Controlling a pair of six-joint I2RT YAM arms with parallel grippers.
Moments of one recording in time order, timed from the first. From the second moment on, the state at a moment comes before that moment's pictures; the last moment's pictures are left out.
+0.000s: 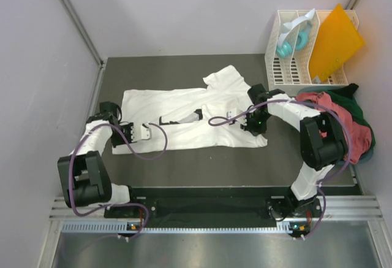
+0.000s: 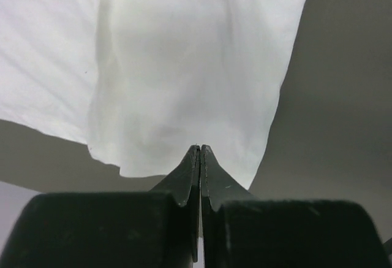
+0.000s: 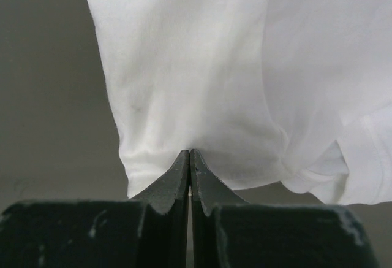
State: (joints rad) left arm 0.19 1.37 0.85 -0.79 0.23 1.62; right arm 0.36 1.75 1.20 -0.90 -0.25 -1.14
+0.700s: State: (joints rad) left arm 0.18 1.50 0.79 -0.64 0.14 1.62; right arm 0.30 1.79 1.15 -0.85 -0.19 -1.18
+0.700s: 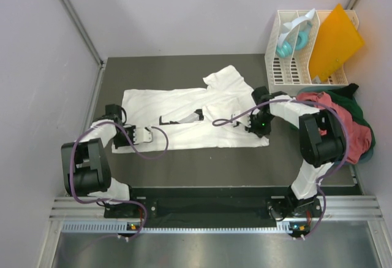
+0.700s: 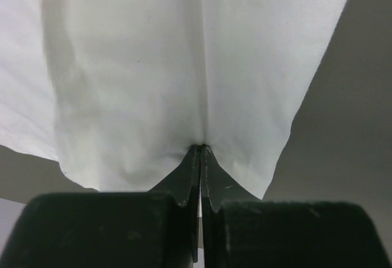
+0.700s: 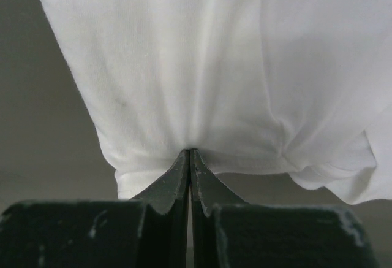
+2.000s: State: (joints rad) left arm 0.19 0.80 0.32 -0.55 0.42 1.86; right arm 0.54 1.55 0.92 -0.74 -0.15 -1.13
